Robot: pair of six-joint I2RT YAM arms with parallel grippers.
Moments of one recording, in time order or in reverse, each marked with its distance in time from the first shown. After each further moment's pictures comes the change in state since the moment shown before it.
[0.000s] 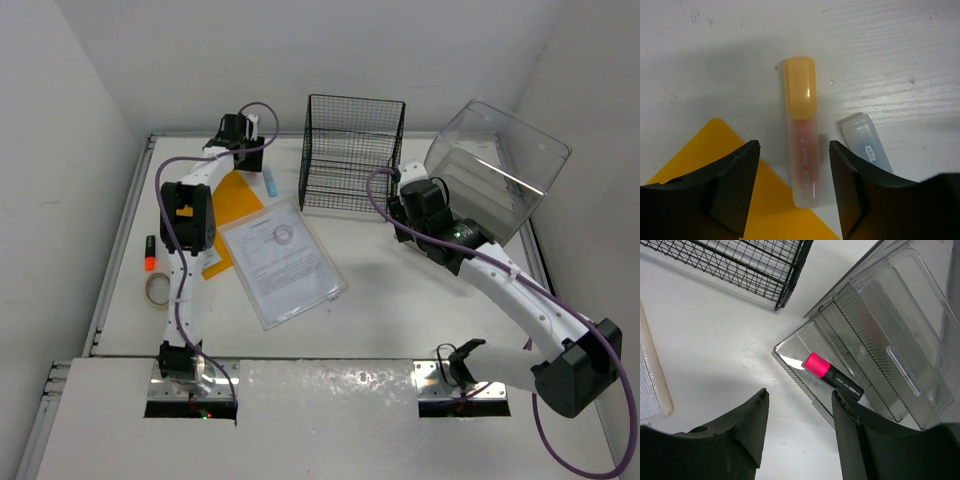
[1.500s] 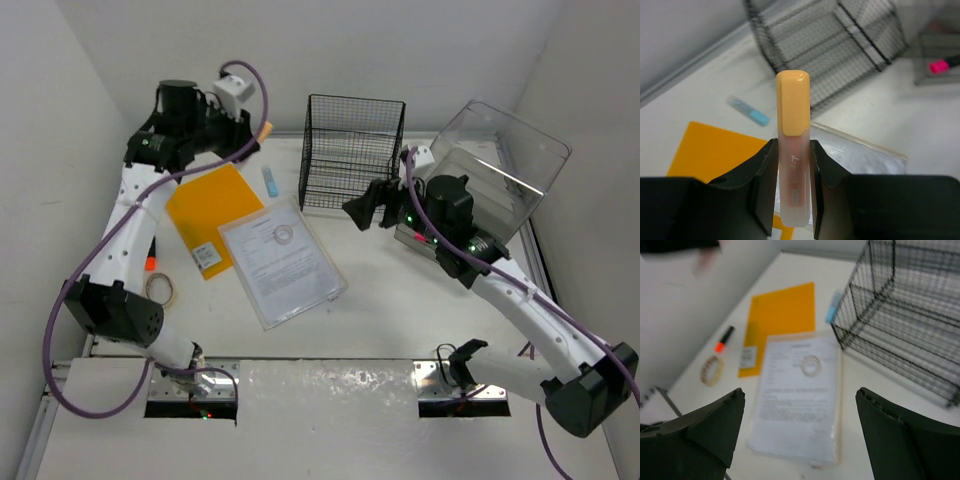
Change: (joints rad) left arm -0.038 -0.951 -0.360 -0.277 0.504 0.177; right arm 0.000 -0.131 -0.061 0.408 -0.571 0.306
